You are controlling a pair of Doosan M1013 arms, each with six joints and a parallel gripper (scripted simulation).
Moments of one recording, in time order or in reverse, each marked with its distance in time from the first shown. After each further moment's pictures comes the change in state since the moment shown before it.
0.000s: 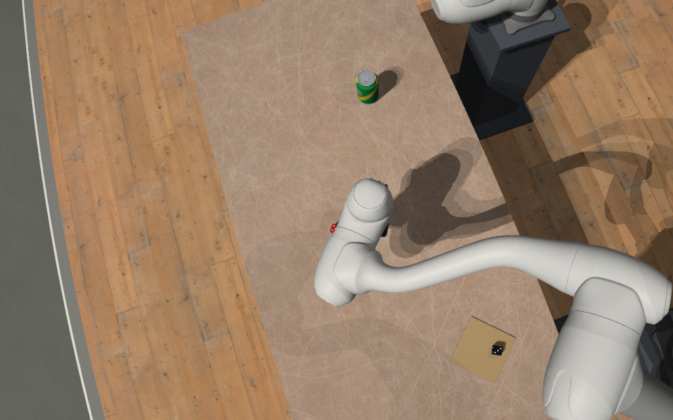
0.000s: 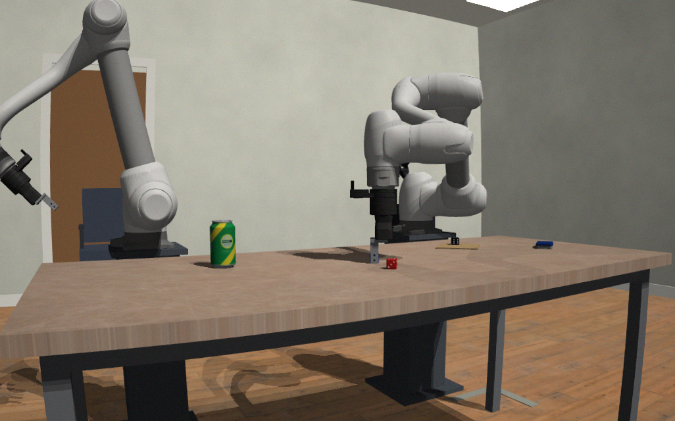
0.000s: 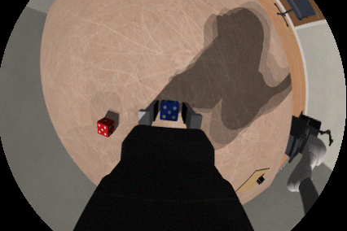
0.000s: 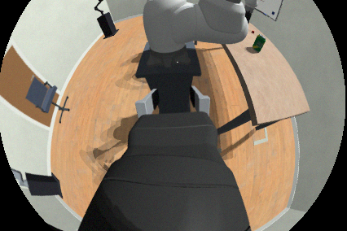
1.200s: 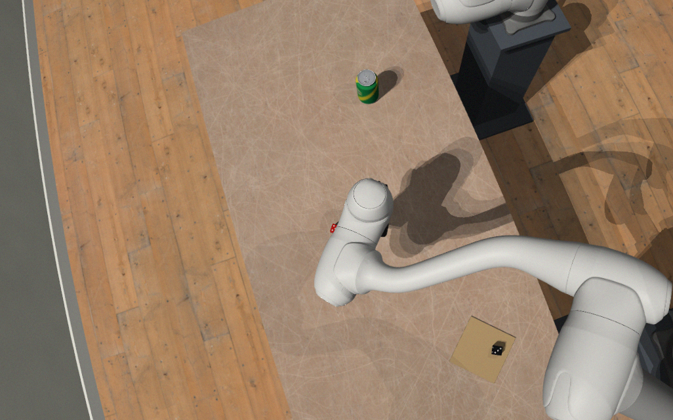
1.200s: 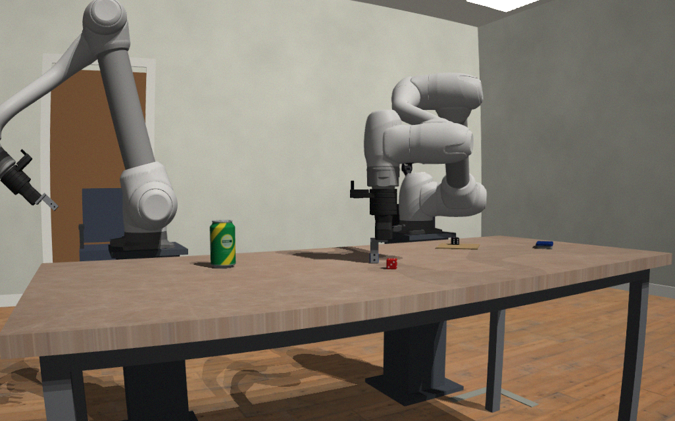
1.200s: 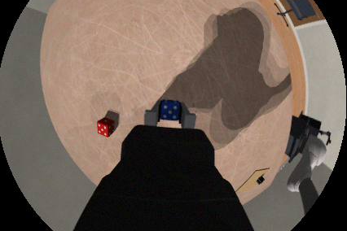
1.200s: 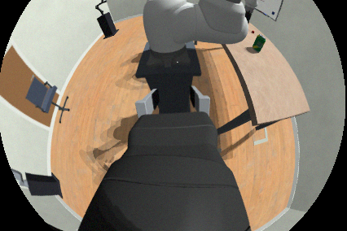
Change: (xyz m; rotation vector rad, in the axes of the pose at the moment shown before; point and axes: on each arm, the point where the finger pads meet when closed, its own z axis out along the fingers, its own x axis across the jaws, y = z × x) left arm 0.000 0.000 0.000 0.000 0.000 0.000; right arm 0.000 0.000 0.000 0.000 0.000 0.000
